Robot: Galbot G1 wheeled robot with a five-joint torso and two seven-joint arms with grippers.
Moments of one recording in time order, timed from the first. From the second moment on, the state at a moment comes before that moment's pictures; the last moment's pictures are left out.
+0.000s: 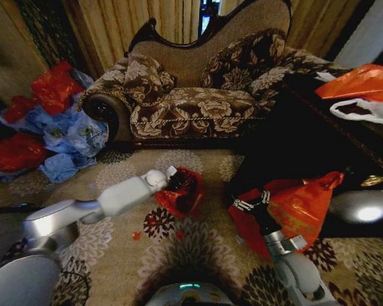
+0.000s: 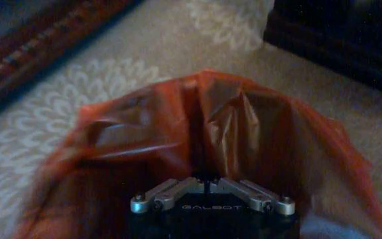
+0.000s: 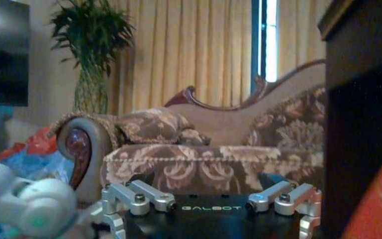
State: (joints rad) left arm 0.05 -1.17 0.84 -1.02 -0.77 0.55 0.08; right arm -1.59 1.17 0.56 2.15 0.35 0.26 -0.16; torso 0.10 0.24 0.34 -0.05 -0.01
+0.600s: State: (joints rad) left arm 0.11 -1.36 0.80 -0.65 -0.75 0.57 0.13; right arm -1.61 1.14 0.58 2.10 0.37 0.26 -0.13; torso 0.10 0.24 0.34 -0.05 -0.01
